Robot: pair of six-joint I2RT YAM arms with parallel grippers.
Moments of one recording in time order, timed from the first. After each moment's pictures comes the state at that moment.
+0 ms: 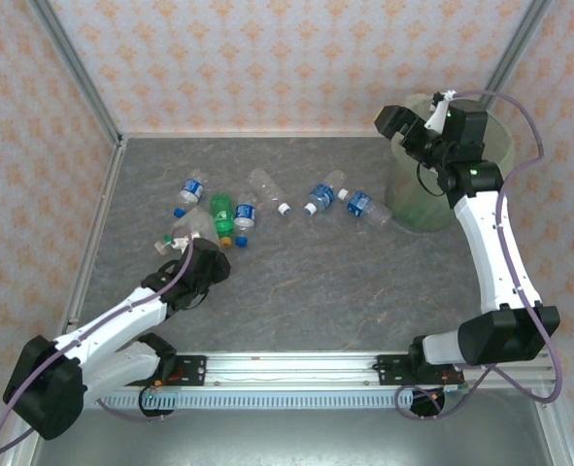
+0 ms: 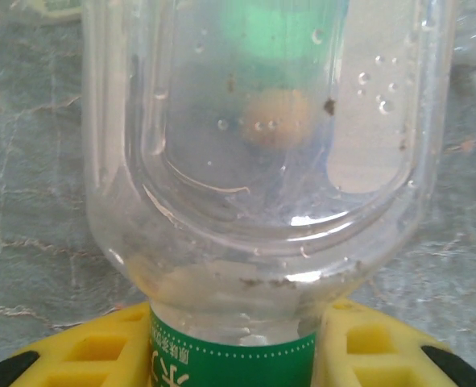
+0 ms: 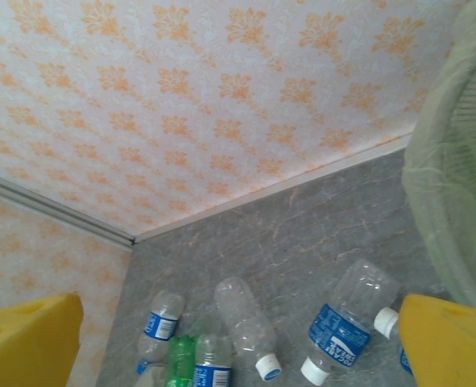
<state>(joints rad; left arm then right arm) -0.50 0.98 0.47 -0.36 -0.24 -0.89 0.06 1.37 1.51 -0.50 -0.37 0.62</state>
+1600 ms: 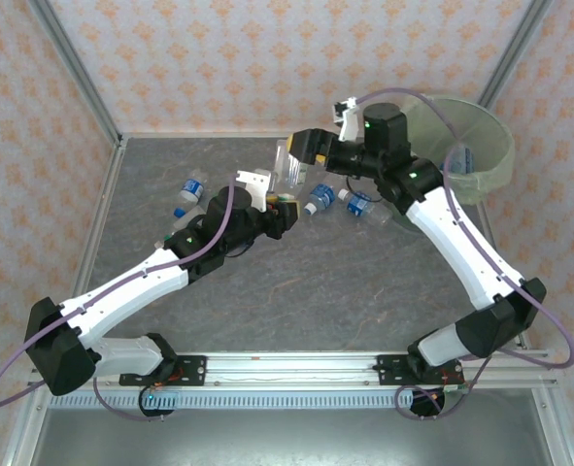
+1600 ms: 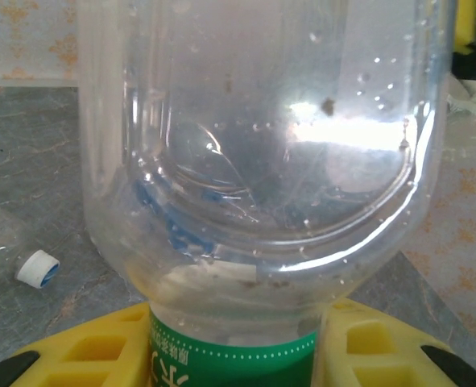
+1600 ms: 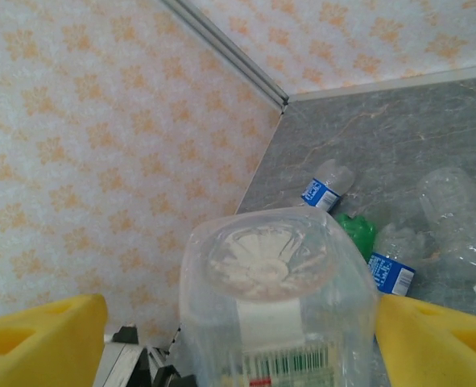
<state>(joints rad) -0.72 1.23 1.01 -0.12 -0.02 -0.47 0.52 1.48 1.62 -0.49 -0.46 0.65</state>
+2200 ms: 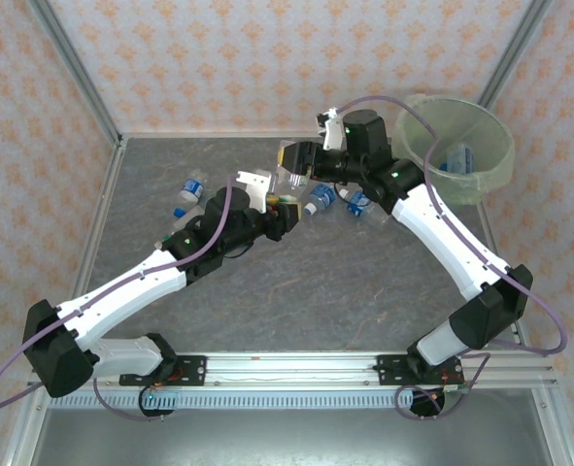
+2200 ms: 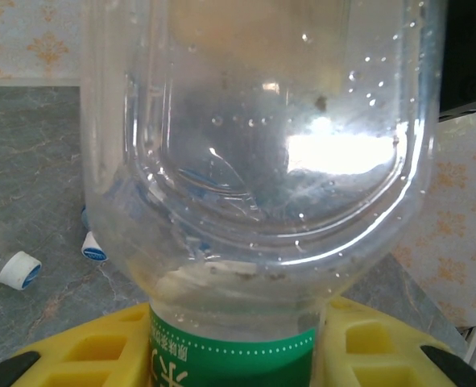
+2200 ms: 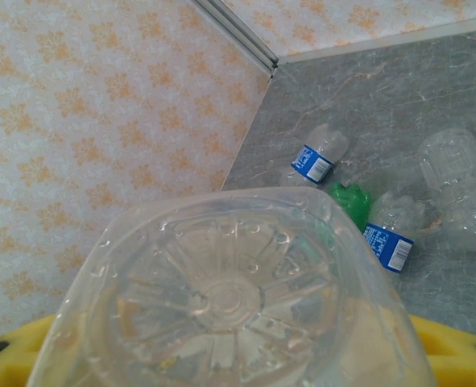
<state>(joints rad) -0.73 1.22 1.01 -0.12 0.02 -0.47 0.56 1.52 1.59 -0.50 -0.46 0.64</state>
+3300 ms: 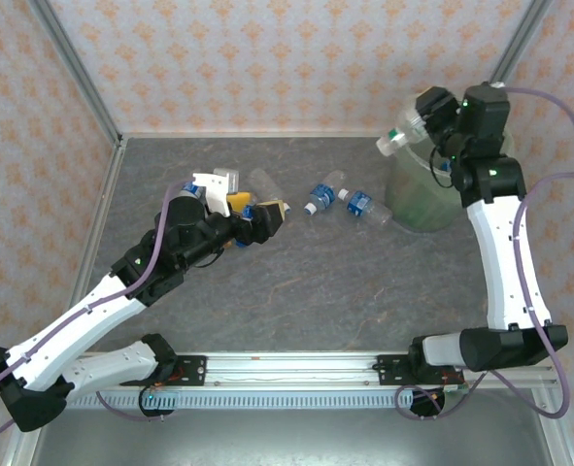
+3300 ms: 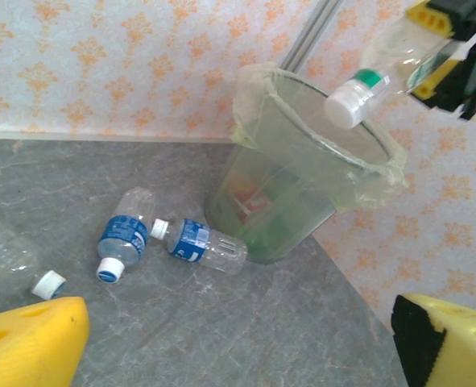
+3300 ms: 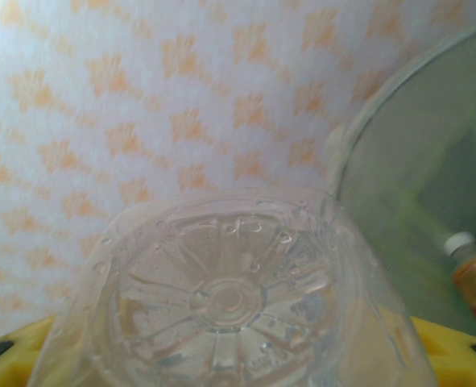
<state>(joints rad) -0.73 0.96 1.03 -0.28 -0.06 -0.52 0.07 1.35 1.71 -0.64 0.06 0.87</state>
